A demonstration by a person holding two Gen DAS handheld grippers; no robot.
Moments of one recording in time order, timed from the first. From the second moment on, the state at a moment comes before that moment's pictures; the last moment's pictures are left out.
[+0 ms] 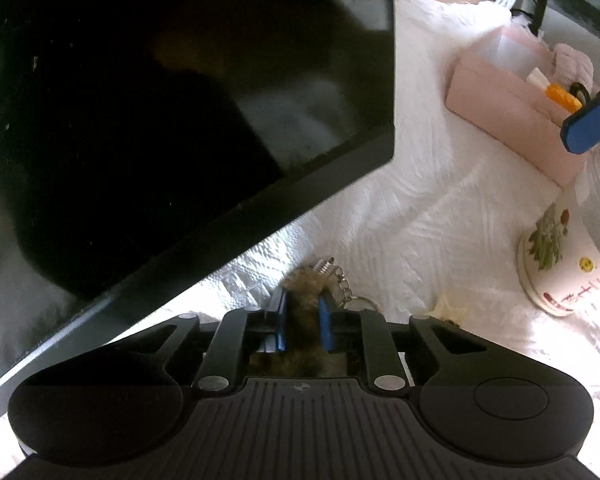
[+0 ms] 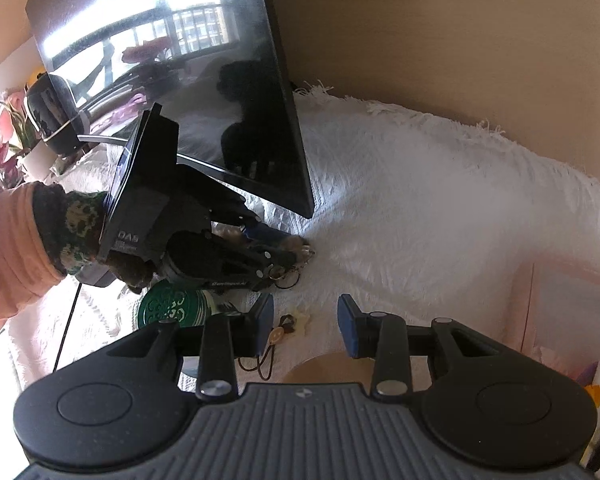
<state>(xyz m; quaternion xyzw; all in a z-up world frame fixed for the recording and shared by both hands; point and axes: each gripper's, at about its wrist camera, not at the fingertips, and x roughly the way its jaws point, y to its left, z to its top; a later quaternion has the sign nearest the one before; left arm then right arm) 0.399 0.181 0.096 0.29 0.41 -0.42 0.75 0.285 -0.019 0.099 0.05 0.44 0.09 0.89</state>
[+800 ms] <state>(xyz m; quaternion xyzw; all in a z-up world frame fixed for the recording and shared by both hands) 0.379 0.266 0.140 0.16 0.41 -0.38 0.82 0.383 0.029 0.060 0.05 0.56 0.03 0.83</state>
